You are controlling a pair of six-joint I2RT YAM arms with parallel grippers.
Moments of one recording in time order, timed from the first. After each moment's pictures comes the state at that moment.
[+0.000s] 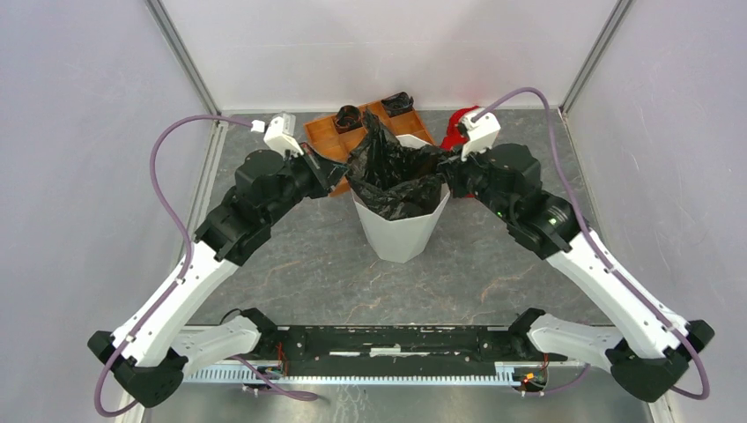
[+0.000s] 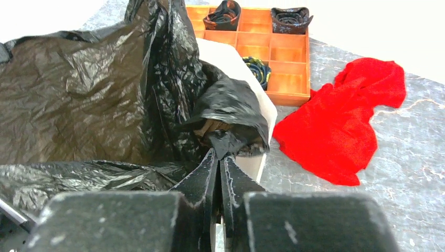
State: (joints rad) left arm -0.65 1.01 1.20 -0.40 -0.10 -0.72; right arm 0.69 1.08 1.25 -0.44 0.17 0.11
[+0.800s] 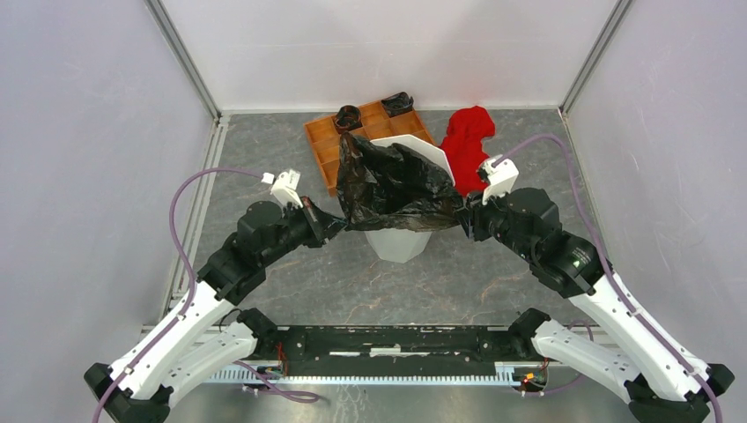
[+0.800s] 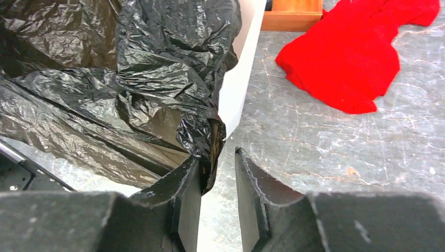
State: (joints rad) left arm -0.65 0.71 0.77 -0.34 0.09 -0.78; right arm 0.68 0.79 0.99 -0.59 0.13 0.18
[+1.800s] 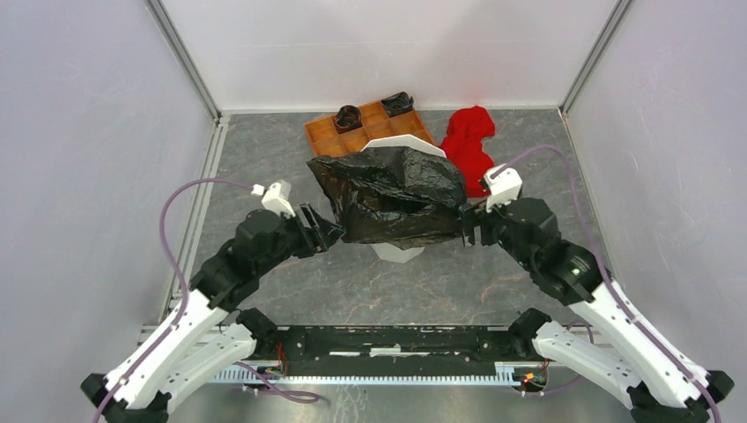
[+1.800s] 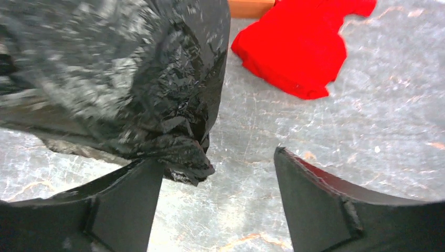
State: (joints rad) left arm -0.65 0.68 0.73 -0.49 -0.02 -0.81; right arm 0.68 0.74 0.86 -0.57 0.28 0.09
